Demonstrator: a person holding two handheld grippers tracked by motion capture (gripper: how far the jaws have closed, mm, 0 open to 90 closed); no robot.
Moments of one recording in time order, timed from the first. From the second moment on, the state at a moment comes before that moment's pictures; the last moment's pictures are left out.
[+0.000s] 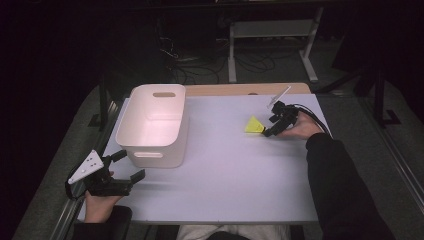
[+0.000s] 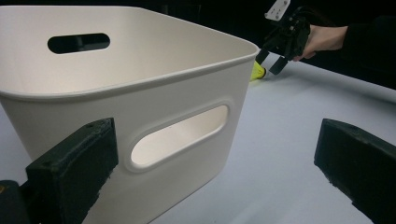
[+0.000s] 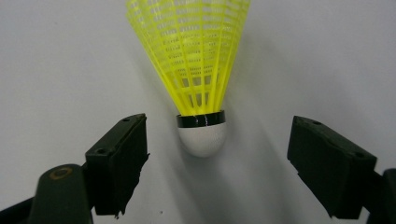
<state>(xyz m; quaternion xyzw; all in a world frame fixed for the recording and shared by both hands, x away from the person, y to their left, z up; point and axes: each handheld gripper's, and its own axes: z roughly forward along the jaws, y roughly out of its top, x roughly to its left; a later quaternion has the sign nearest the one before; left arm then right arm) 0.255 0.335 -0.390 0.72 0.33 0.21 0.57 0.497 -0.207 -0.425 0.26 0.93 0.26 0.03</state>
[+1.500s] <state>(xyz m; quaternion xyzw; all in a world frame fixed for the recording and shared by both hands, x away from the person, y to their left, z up) 0.253 0.335 -0.390 0.72 0.33 0.21 0.57 0.501 -0.197 -0.423 0.22 0.94 0.26 -0.01</state>
